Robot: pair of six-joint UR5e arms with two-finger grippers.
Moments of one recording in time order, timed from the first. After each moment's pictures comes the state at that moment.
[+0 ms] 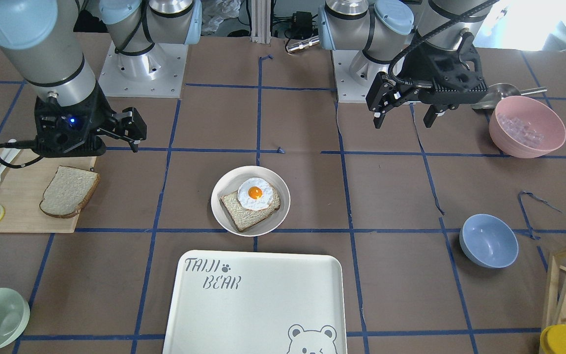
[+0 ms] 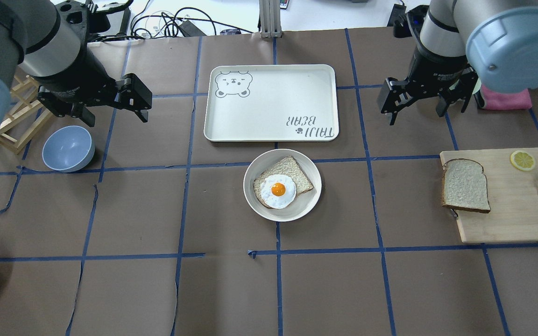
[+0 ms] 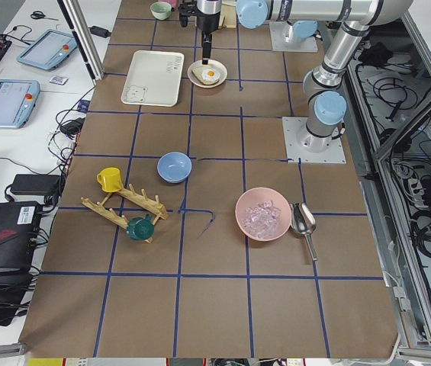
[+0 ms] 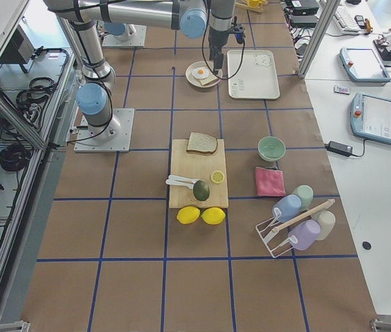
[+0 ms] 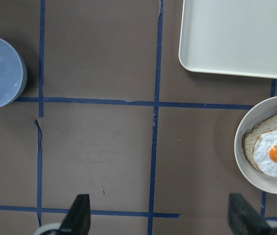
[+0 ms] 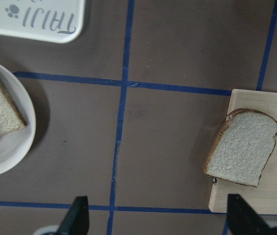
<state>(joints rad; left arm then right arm) -1.54 -1.49 -1.66 -1.48 1.58 -0.02 1.55 -1.49 1.66 -1.66 -1.68 -0.11</state>
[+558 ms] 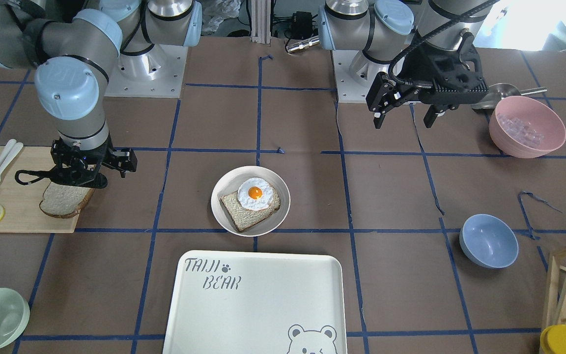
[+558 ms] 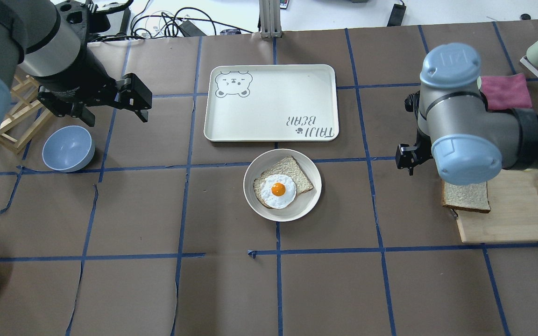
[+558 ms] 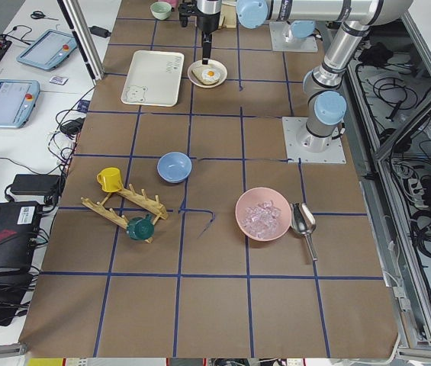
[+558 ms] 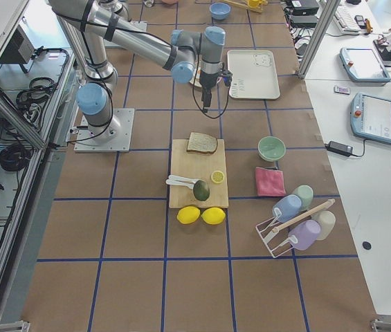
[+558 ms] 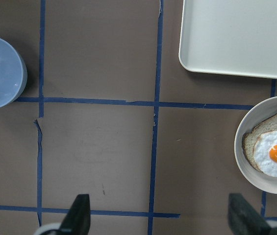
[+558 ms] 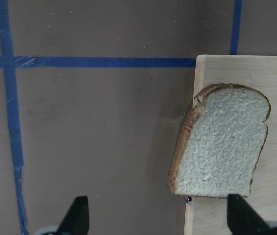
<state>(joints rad) -1.54 -1.49 -1.66 -1.48 1.58 -0.02 1.49 -1.45 2.07 -2.14 -1.88 -0.06</state>
